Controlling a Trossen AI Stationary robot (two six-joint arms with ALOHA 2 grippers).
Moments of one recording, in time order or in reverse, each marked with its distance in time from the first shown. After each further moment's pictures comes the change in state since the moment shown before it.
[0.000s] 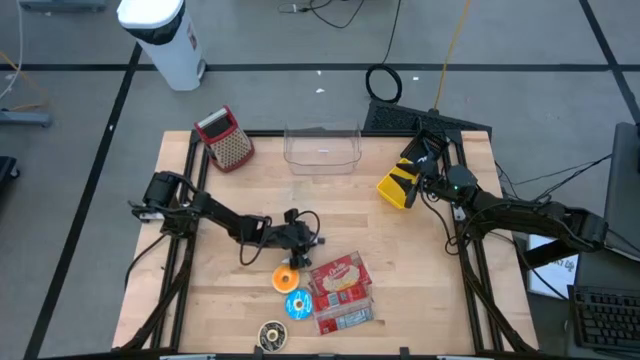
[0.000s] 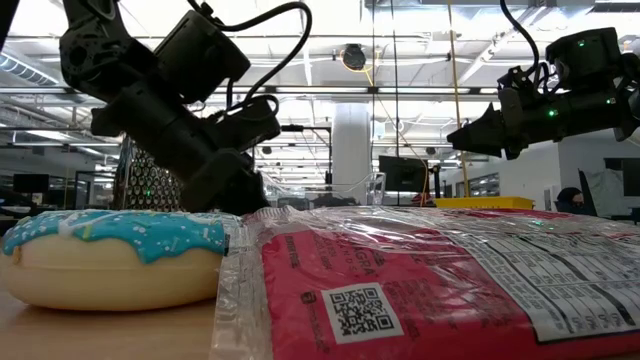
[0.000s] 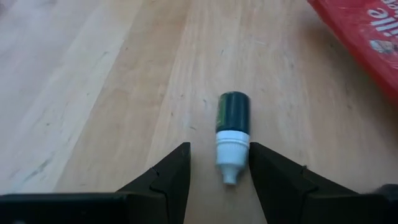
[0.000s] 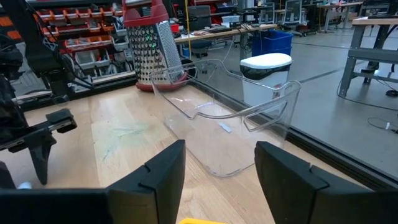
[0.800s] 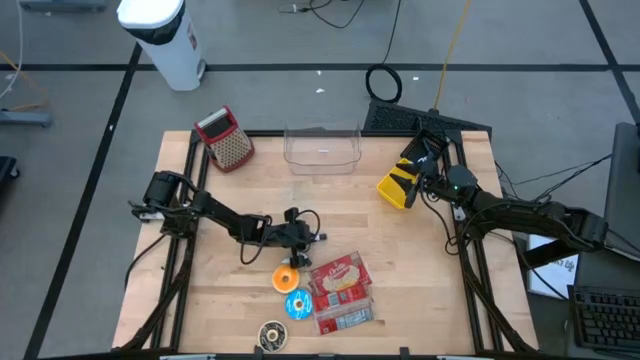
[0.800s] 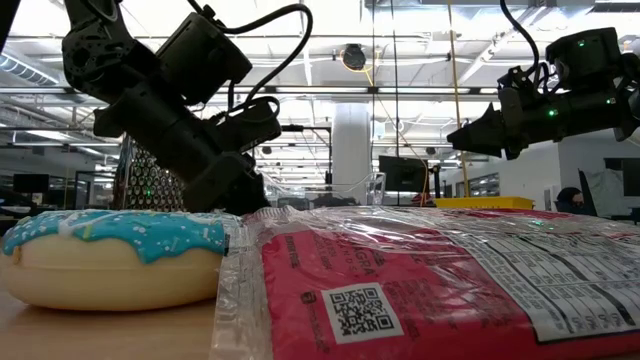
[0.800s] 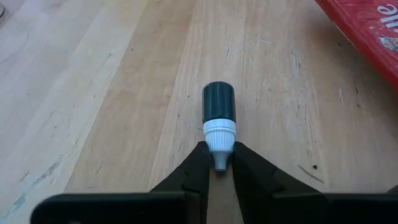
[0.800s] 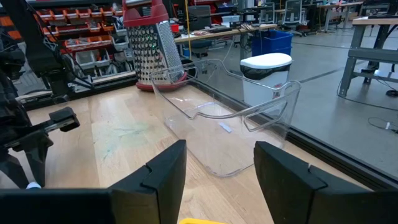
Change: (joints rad) left arm 0.007 0.000 0.000 0.000 -0.001 0.024; right arm 0.000 0.000 0.000 -0.001 0.000 0.000
